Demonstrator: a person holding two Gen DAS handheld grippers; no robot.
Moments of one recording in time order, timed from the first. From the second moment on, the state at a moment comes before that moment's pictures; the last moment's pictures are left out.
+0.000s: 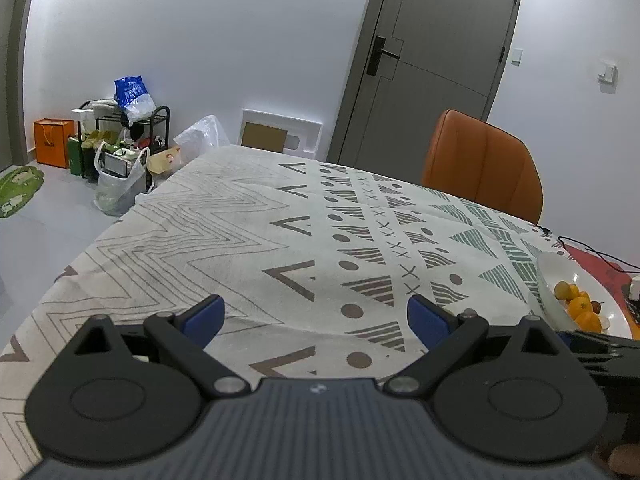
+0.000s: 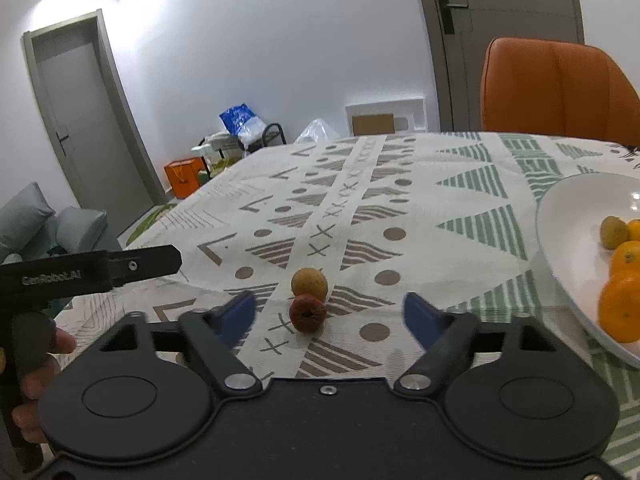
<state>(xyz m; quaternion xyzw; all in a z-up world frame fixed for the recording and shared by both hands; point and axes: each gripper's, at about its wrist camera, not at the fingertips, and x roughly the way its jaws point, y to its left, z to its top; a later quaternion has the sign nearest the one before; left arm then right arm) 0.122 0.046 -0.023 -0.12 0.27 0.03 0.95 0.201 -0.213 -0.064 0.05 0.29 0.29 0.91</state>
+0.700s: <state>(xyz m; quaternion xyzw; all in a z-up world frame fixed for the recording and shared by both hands) 0.142 0.011 -0.023 -0.10 0.27 -0.02 0.96 0.201 -0.233 -0.058 0.04 0.29 0.27 0.92</state>
